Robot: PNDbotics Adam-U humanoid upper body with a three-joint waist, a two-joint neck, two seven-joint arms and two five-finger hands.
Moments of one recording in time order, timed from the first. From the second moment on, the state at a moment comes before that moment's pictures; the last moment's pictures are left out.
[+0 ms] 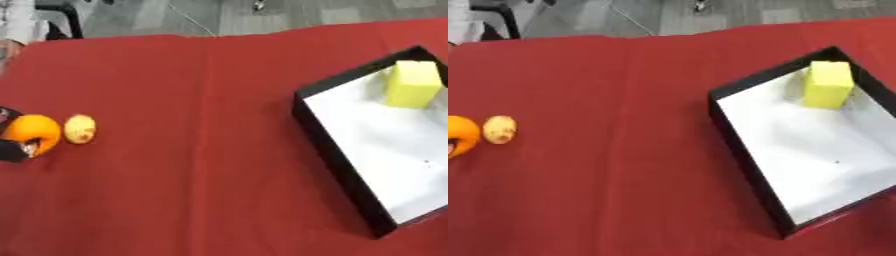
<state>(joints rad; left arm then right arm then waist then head) -0.39 0.88 -0.07 -1.36 -0.50 0.30 -0.29 -0.40 -0.78 -0.17 -1.83 -0.30 0.09 -0.11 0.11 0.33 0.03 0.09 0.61</state>
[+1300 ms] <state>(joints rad) -0.53 0.71 -0.15 -1.70 -0.33 0.26 -0.19 -0.63 -0.74 -0.01 -1.80 -0.25 0.11 0.07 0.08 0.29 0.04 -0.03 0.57</state>
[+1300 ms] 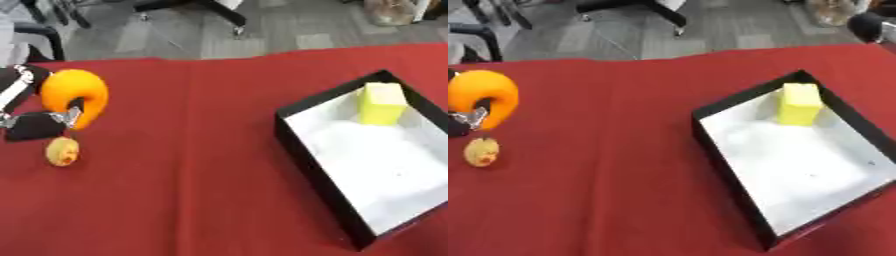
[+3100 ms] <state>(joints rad) -0.57 0.37 -0.28 -1.65 -0.35 -0.06 0.01 -0.90 -0.44 0.29 -1.56 0.10 0.11 0.41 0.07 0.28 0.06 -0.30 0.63</state>
